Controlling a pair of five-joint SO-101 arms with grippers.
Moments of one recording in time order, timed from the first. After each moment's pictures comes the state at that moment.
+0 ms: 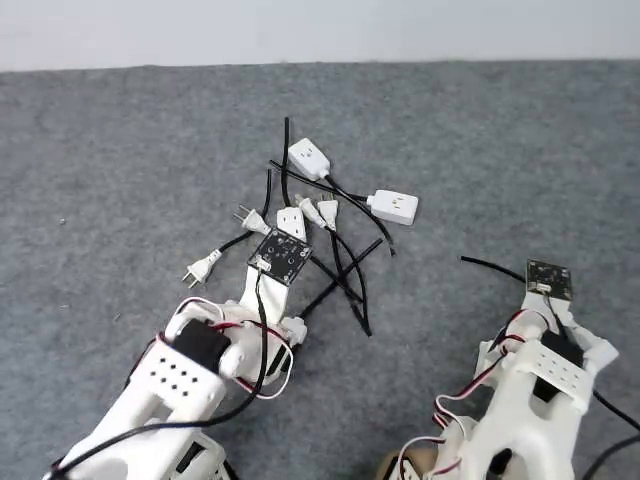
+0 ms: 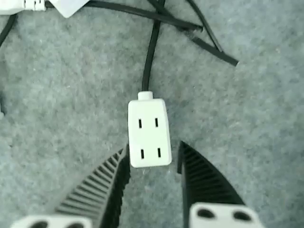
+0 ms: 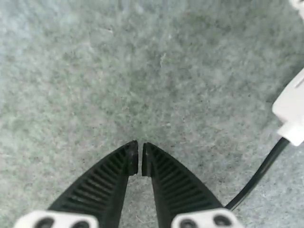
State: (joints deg) left arm 26.2 -45.1 62.5 67.8 5.5; right arm 32.5 -36.0 69.8 56.1 18.9
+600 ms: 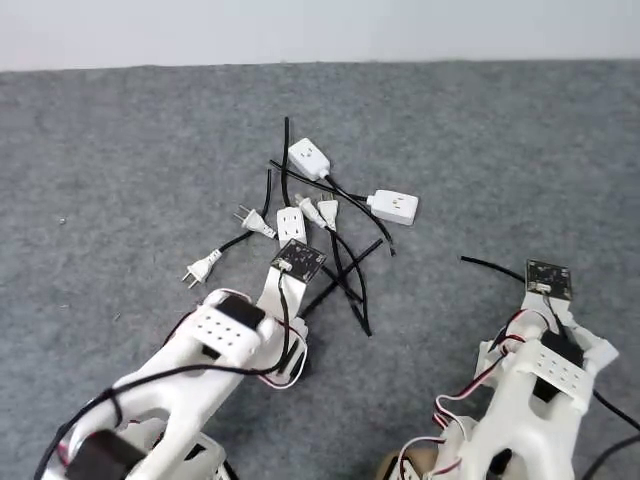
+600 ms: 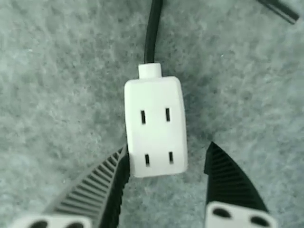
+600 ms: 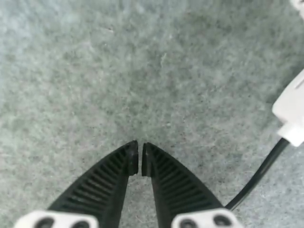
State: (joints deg) left arm 26.3 -19.0 59.6 60.0 6.1; right arm 32.5 -36.0 69.8 56.1 19.2
